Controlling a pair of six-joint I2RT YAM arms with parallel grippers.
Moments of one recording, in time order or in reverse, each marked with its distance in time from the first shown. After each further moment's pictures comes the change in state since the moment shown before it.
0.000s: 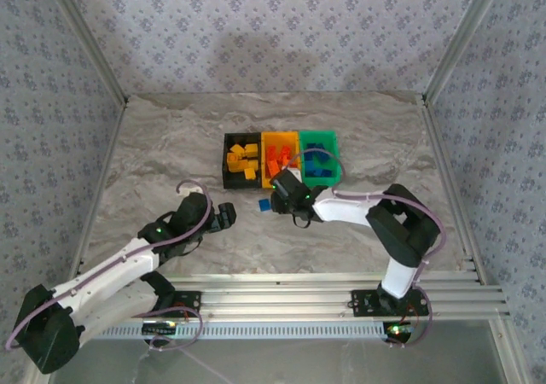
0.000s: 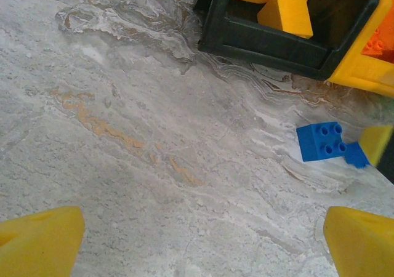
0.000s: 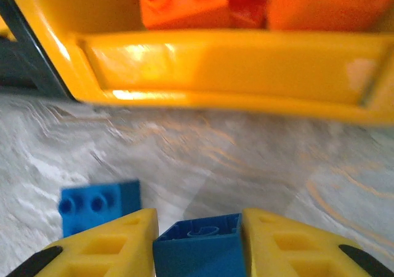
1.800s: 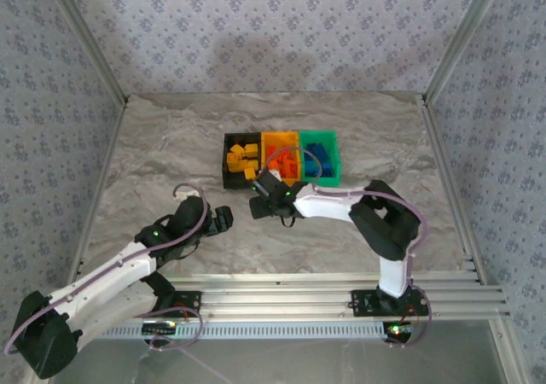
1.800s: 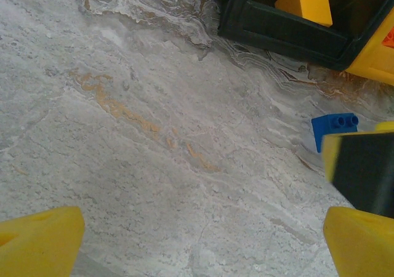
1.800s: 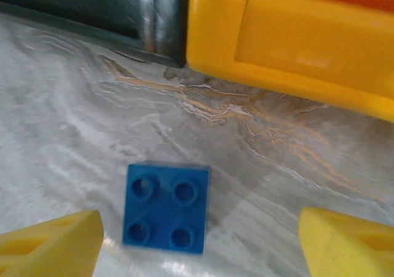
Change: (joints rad) left arm 0.000 -0.052 -0.021 -0.051 -0.003 -0.026; right arm 0.077 0.177 0.229 -0.165 0.017 -0.142
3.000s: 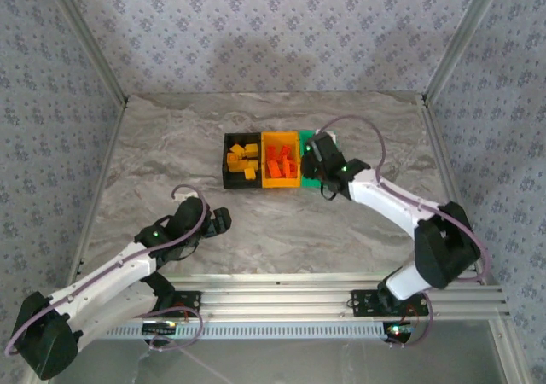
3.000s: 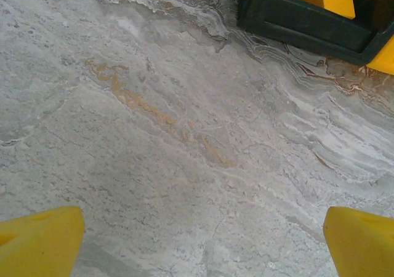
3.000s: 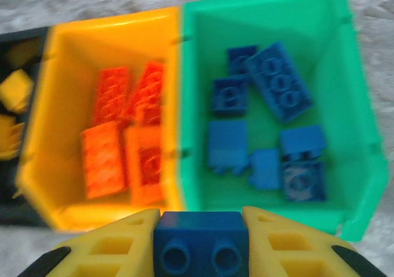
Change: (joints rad) left arm 0.011 0.002 -0.010 -0.022 -0.003 -0.008; right arm -0.343 -0.365 -0.072 -0.048 0.038 -0.029
